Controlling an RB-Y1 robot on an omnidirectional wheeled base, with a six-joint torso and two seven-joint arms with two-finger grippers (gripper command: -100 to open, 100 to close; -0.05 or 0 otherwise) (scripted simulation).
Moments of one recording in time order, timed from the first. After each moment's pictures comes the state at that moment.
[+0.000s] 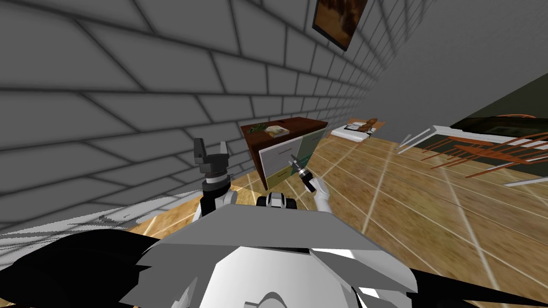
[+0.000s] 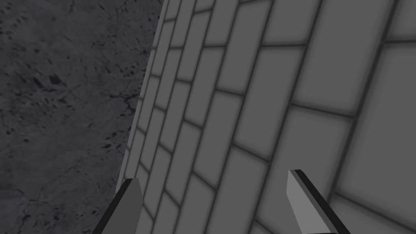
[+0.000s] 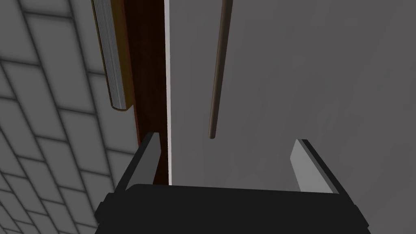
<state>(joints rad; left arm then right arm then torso) 0.55 0.01 0.01 -2.40 -0.06 -0.64 0.08 -0.02 -0.10 -0.07 -1.44 1.11 -0.71 1.96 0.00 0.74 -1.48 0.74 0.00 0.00</state>
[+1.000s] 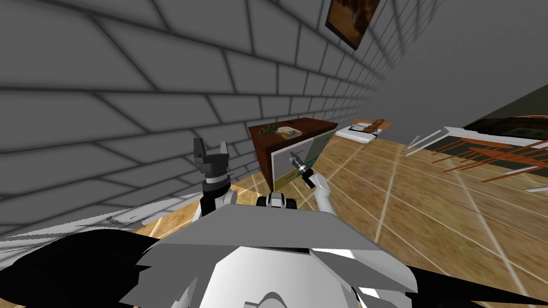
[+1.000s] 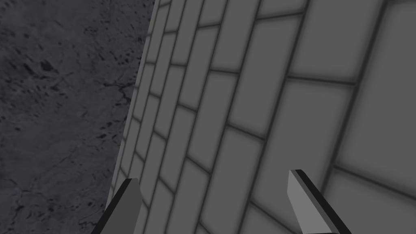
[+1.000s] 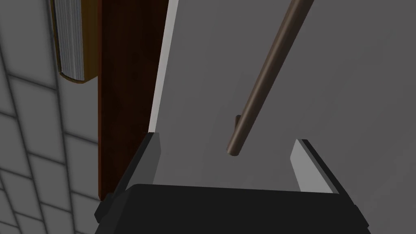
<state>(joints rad) 0.55 0.01 0.01 -2.40 -0.06 -0.64 0.08 -0.06 -0.12 -0.06 -1.51 1.23 -0.64 1.99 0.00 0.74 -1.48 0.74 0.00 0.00</state>
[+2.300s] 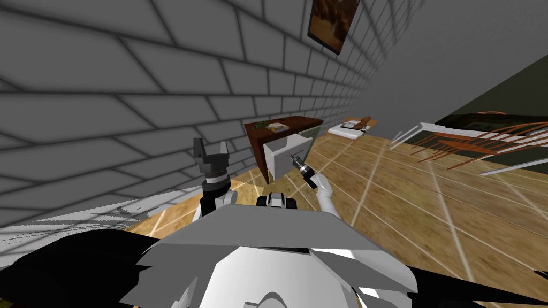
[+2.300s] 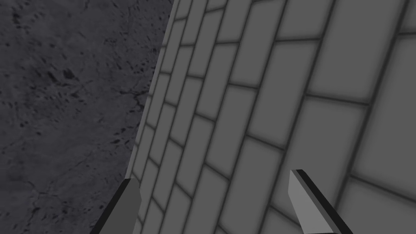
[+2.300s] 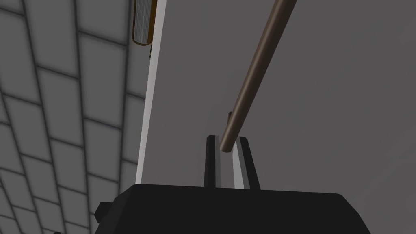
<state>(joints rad) 0.55 0.01 0.01 -2.40 -0.06 -0.64 0.08 -0.06 -0.16 -0.06 -1.51 1.23 -0.67 1.95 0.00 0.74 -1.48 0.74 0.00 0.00</state>
